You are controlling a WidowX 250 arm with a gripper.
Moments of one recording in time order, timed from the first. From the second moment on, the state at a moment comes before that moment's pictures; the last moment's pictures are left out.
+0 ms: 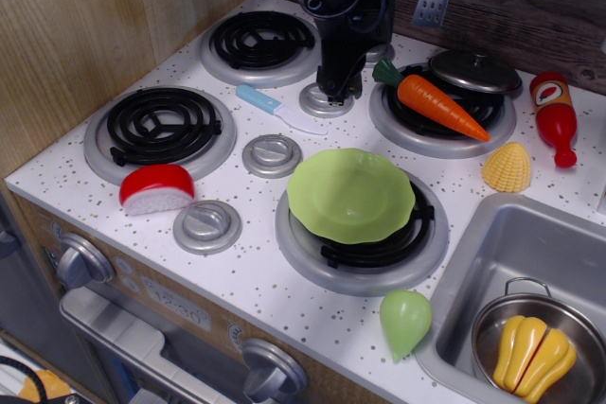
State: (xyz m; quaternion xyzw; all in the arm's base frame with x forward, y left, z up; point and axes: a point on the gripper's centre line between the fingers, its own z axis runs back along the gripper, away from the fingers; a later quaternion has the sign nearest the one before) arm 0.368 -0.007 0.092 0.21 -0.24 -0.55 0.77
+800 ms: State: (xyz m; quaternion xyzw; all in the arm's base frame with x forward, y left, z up) arm 0.426 -0.047 0.066 0.08 -0.28 -0.67 0.68
